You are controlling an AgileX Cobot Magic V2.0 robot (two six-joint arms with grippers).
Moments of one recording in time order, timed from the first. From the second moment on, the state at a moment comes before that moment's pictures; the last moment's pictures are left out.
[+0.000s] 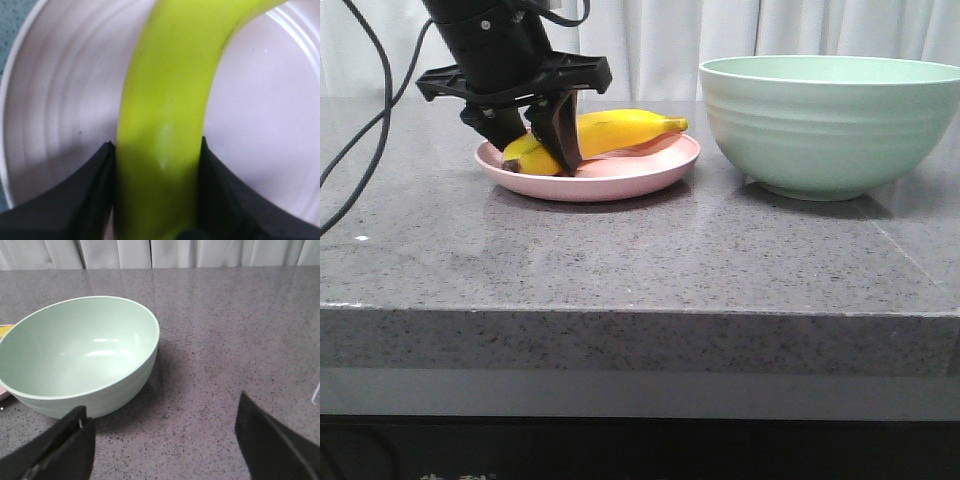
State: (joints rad) left arm -0.48 1.92 -1.61 -0.10 0.81 -0.08; right arm -0.01 0.56 -0.57 0.13 0.38 -0.03
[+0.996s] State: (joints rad) left arm -0.60 1.68 -1.65 -0.06 0.99 -0.06; right arm 0.19 1.33 -1.16 0.75 0.56 -0.40
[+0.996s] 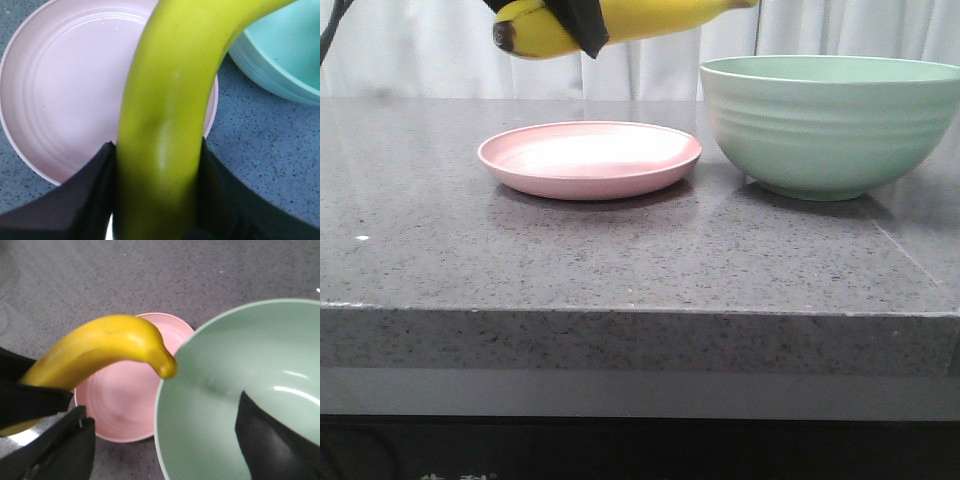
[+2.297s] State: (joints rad) left arm -0.60 1.68 -1.65 -0.06 0.96 -0.06; right arm 0.19 1.90 -1.79 0.96 1.05 -0.43
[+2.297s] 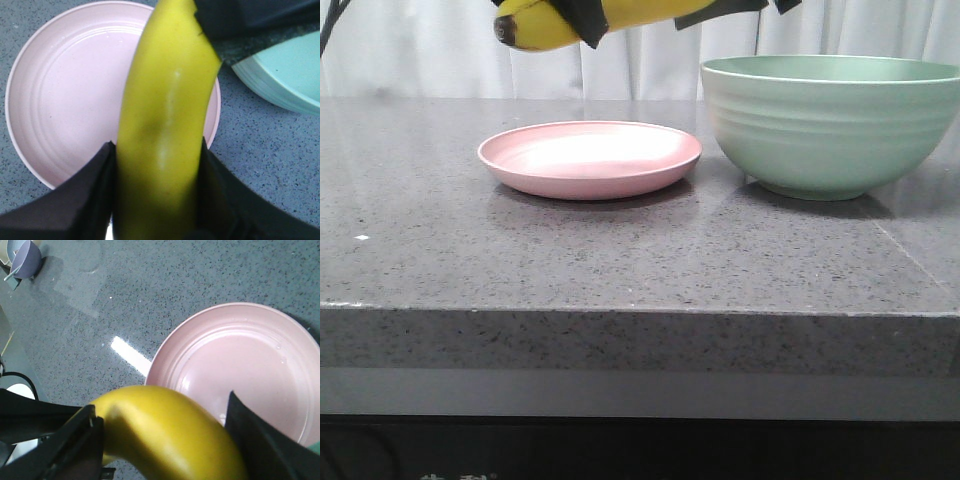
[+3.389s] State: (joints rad) left arm -0.60 1.65 -1.70 -0.05 0.92 -0.06; right arm 0.12 1.91 -1.81 1.04 0.97 -0.43
